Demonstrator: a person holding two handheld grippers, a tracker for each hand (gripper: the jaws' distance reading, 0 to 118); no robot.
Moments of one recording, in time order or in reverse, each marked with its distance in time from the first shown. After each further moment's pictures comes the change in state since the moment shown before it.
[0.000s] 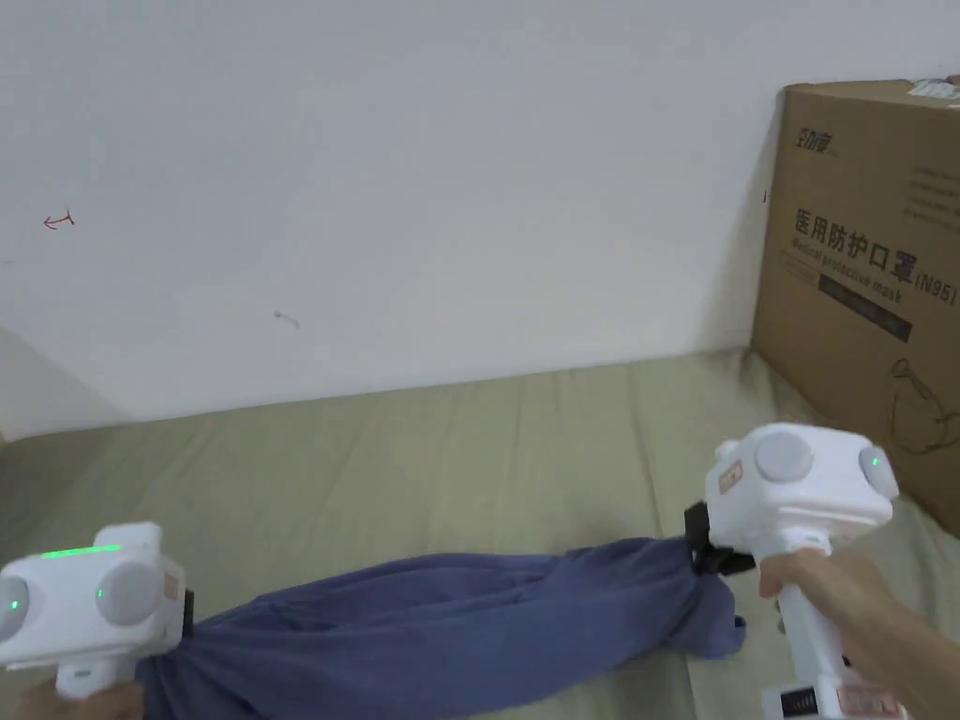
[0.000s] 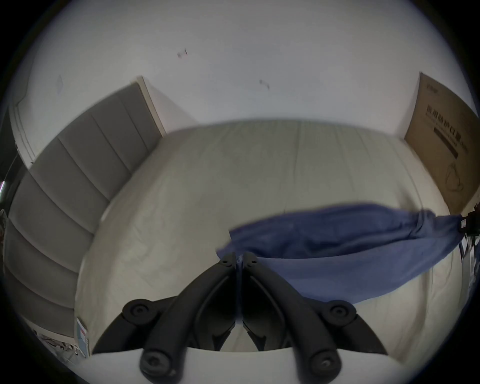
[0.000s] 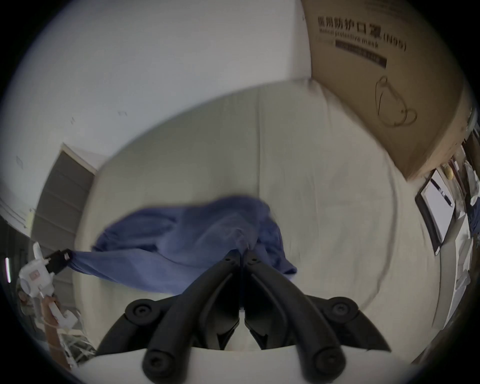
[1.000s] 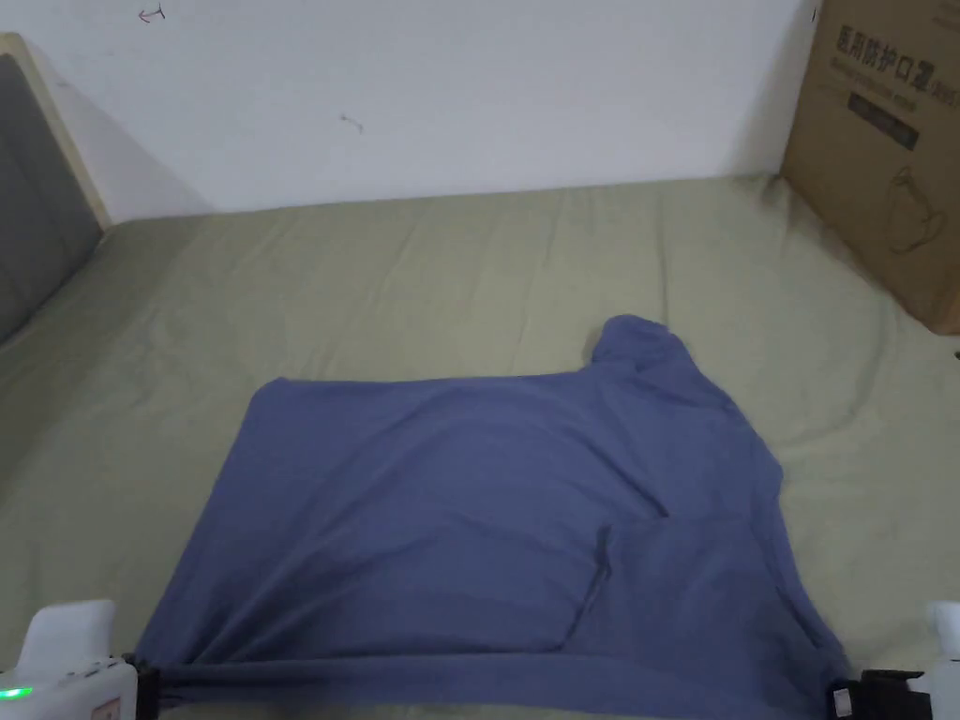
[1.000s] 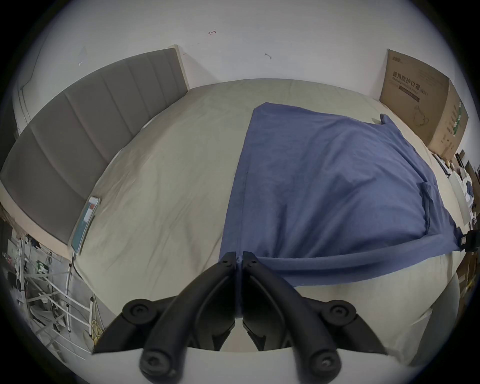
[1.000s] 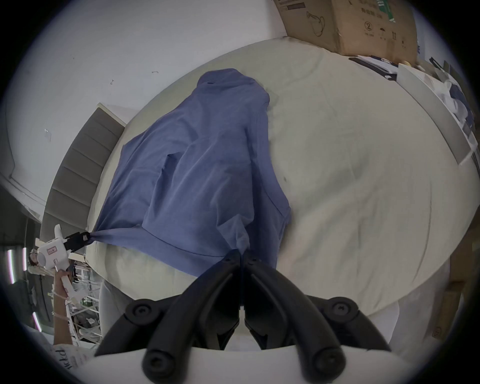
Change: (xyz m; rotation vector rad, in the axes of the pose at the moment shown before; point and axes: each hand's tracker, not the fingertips) left arm -0.107 -0.353 0.179 -0.011 -0.008 0.012; right arm 0.087 -0.416 0.172 -0.027 0.164 -0.039
